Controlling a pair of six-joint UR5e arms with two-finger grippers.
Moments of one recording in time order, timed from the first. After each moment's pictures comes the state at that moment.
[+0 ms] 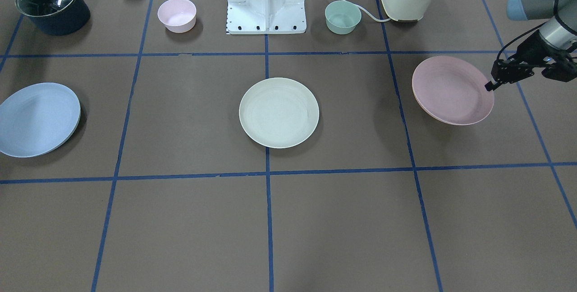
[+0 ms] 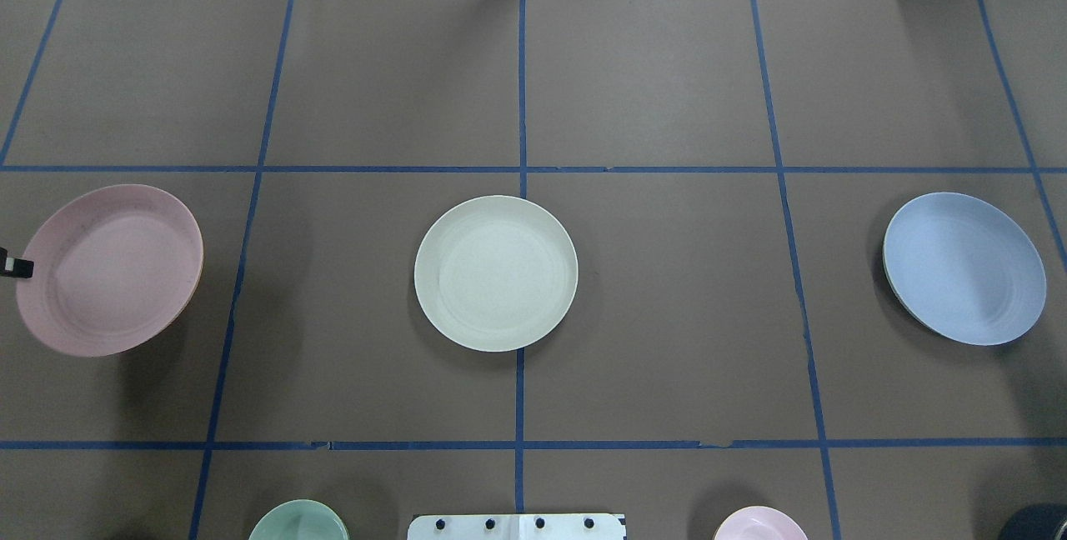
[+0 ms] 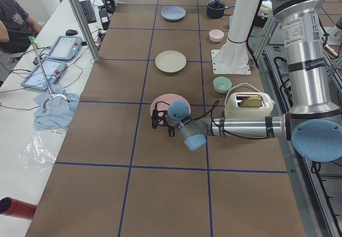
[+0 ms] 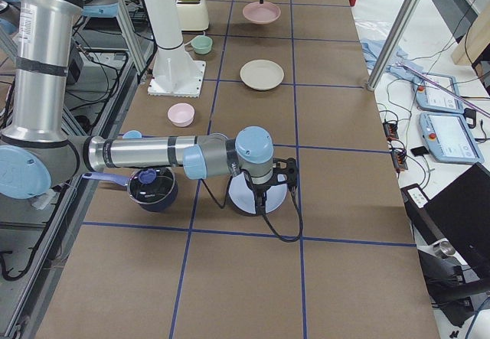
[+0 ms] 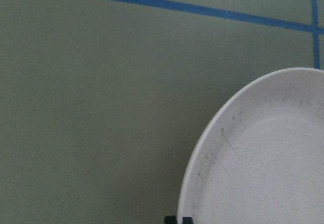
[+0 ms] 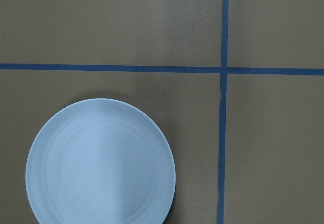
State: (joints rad) left arm -1.10 -1.36 -1.66 -2.59 -2.37 -0.98; right arm 1.49 -1.74 1.83 -1.44 2.41 0.18
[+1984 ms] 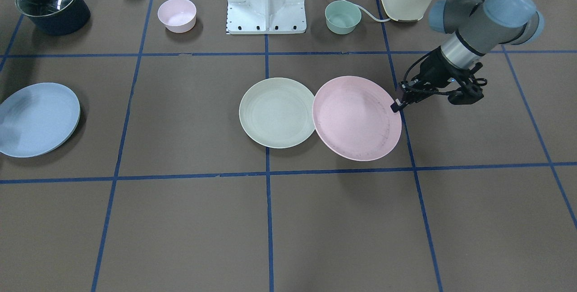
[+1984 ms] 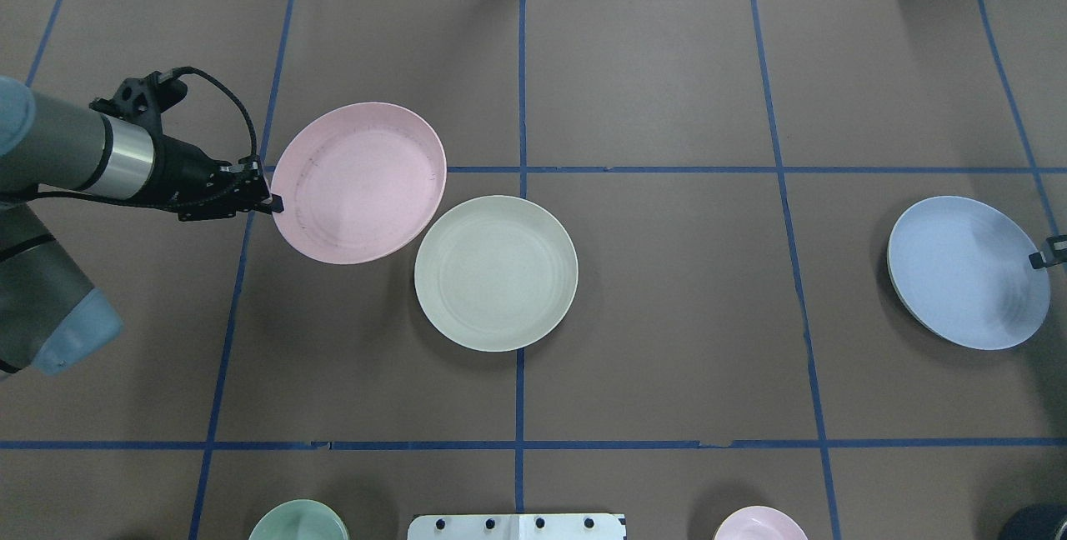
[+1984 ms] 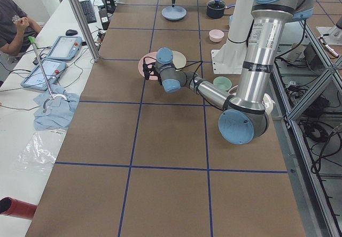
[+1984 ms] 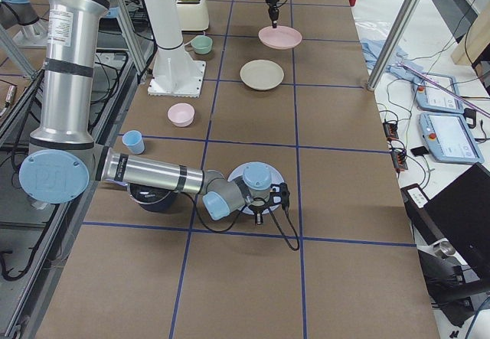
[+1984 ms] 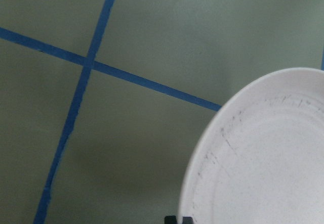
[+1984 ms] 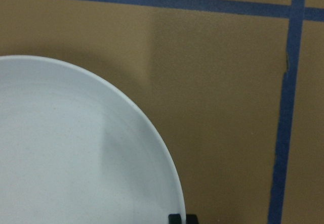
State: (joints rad) left arm -0.81 -1.78 -1.76 -2.30 -2.13 -1.49; right arm 1.18 -1.72 1.46 -0.86 2.30 0.48
